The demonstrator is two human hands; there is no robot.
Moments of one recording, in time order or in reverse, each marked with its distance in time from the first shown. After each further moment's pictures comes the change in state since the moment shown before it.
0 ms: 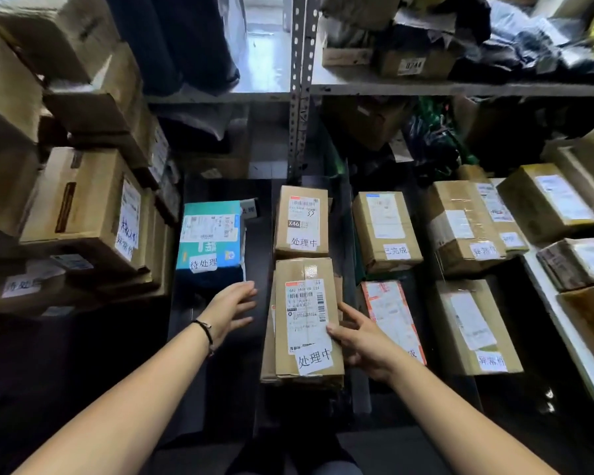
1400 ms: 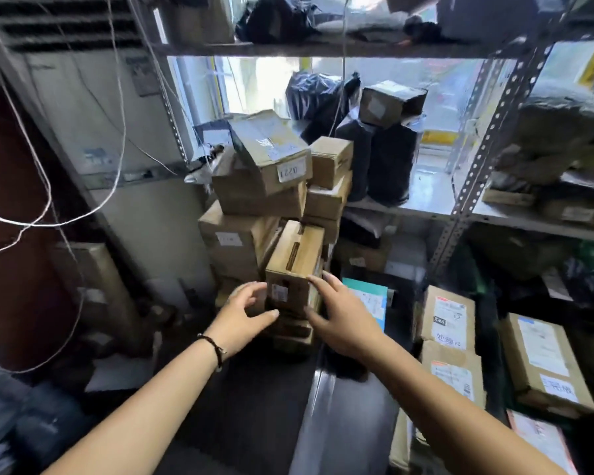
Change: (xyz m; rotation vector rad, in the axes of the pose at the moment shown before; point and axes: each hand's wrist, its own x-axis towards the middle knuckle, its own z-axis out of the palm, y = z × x) left_hand -0.189 0.058 -0.219 0.443 0.470 0.638; right_hand -0.078 -0.111 0.316 -1.312 -0.069 -1.052
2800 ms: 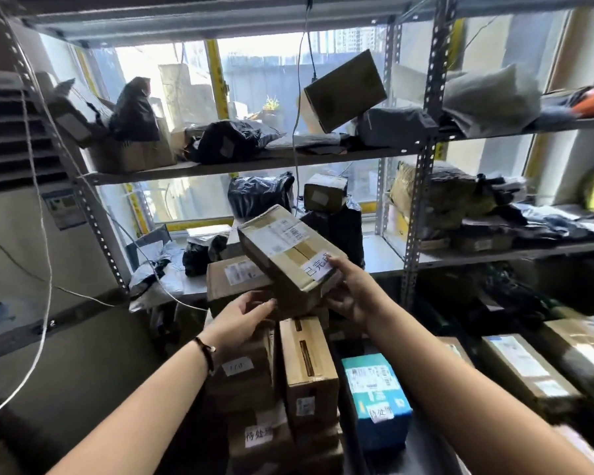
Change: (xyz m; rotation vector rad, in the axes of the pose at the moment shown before) left_hand 0.150 0.099 -0.146 -0.161 -0.376 0.183; right_hand 0.138 -0.110 -0.093 1.403 0.563 0.437
